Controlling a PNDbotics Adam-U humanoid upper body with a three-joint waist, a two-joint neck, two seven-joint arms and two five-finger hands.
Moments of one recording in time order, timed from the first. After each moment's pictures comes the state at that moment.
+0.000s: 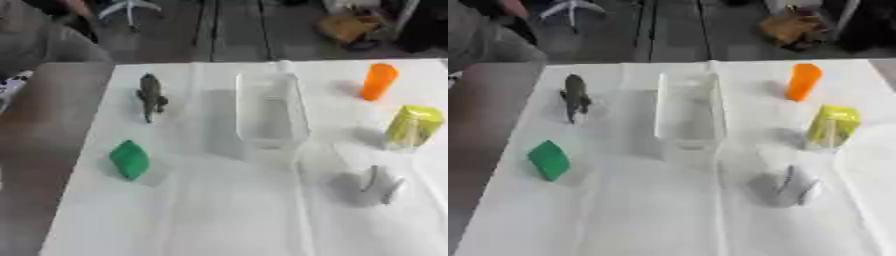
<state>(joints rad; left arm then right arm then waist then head) -0.22 0.33 0.13 -1.79 -0.04 -0.13 0.32 -0.20 -0.64 -0.26 -1.81 -0.11 -0.40 0.09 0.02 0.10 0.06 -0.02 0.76</state>
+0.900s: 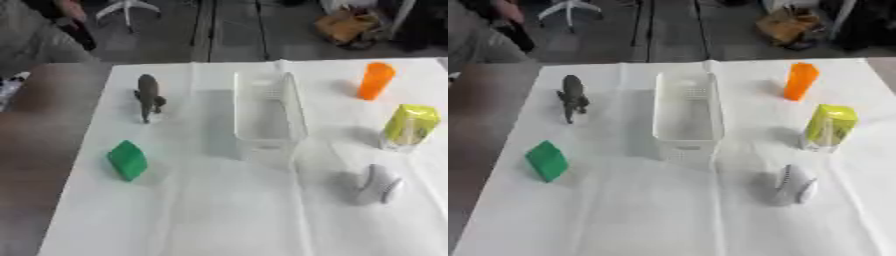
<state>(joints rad) -0.22 0.33 0.13 -1.79 -0.04 -0.13 0.32 -0.20 -0.64 -0.26 -1.81 -0.11 -0.40 0.09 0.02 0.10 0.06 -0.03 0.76</state>
